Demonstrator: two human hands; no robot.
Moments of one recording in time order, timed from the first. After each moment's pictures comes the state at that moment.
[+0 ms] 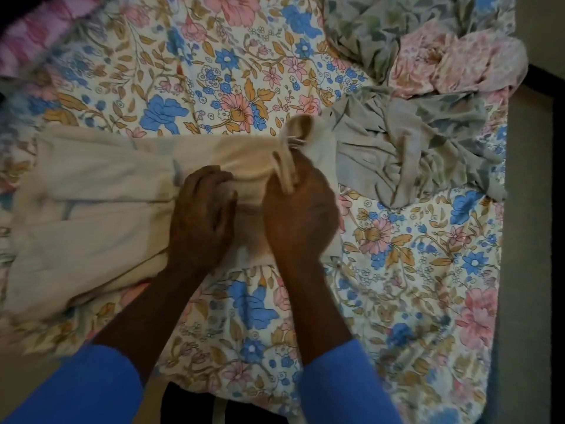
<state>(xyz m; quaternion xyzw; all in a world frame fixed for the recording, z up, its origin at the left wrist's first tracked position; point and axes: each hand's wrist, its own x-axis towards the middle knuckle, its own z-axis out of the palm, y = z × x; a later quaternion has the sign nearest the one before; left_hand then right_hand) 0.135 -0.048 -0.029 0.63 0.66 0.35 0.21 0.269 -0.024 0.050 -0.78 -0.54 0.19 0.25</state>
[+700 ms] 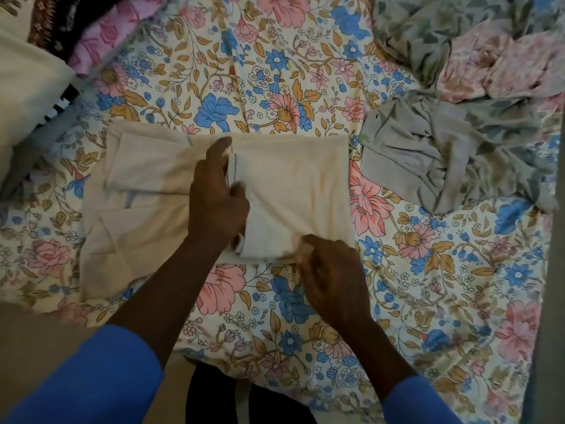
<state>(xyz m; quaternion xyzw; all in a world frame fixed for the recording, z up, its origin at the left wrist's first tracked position) 0.092 -0.030 0.001 0.46 0.76 0.33 0.33 0.308 -0.113 -0.026 -0.59 -0.76 0.21 0.18</state>
